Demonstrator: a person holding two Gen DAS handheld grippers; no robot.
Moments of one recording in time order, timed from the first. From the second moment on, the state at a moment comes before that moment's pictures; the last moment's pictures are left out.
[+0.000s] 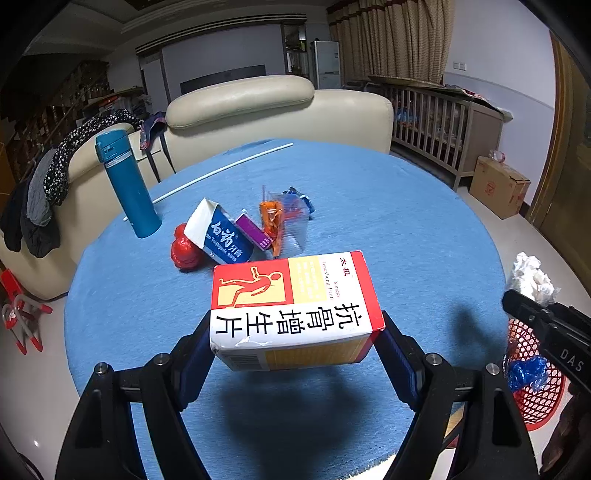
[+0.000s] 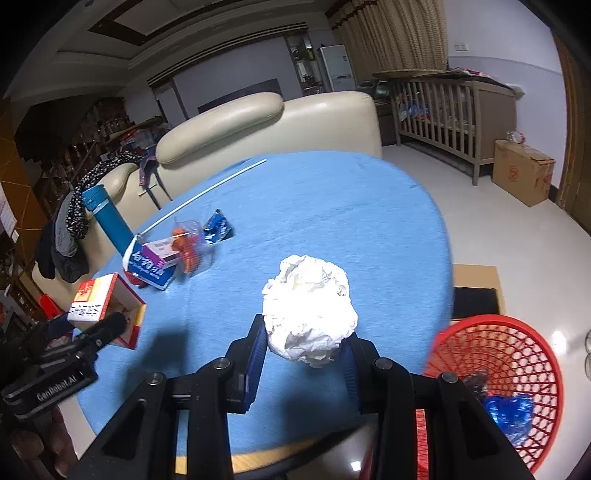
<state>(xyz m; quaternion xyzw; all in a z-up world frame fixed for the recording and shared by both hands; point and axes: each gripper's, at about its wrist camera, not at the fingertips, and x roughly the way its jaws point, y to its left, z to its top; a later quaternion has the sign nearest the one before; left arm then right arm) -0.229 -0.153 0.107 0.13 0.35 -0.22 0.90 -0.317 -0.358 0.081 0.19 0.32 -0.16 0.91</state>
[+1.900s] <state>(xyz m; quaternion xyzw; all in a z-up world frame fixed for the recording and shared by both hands) -0.389 -0.408 0.041 0.34 0.40 -0.47 0.71 -0.535 -0.546 0.025 0.37 0.27 -0.35 0.82</state>
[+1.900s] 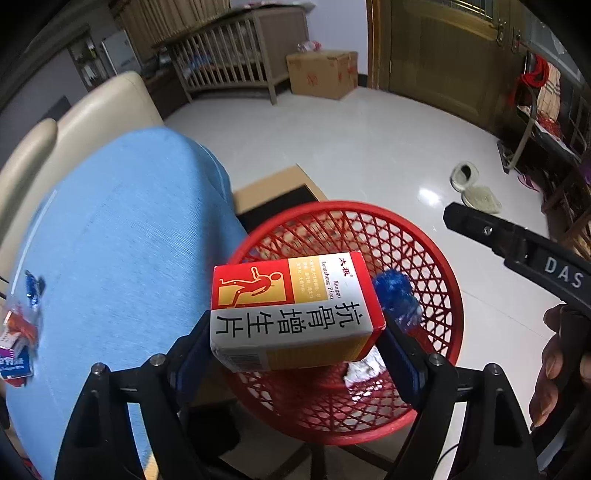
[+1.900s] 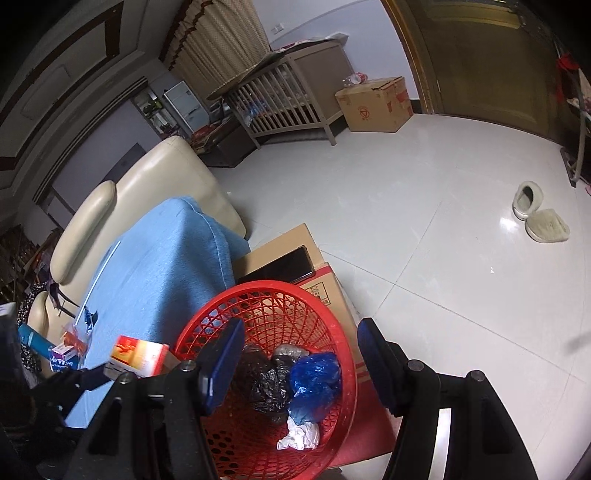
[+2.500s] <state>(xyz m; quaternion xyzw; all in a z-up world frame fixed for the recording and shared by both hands) -0.346 -0.373 0.064 0.24 0.42 -0.49 0.72 -0.514 -0.532 0.040 0.36 0.26 -0.33 0.84</state>
